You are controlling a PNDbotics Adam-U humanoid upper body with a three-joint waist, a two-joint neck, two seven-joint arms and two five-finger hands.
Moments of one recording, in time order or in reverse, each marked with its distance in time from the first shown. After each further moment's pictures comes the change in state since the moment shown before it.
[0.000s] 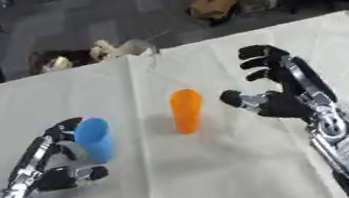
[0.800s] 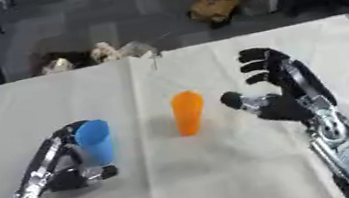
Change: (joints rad) left arm -0.038 -0.035 -0.006 0.086 -0.029 -0.017 0.088; right arm 0.002 0.007 0.000 0.000 -0.007 -0.004 0.002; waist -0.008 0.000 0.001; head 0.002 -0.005
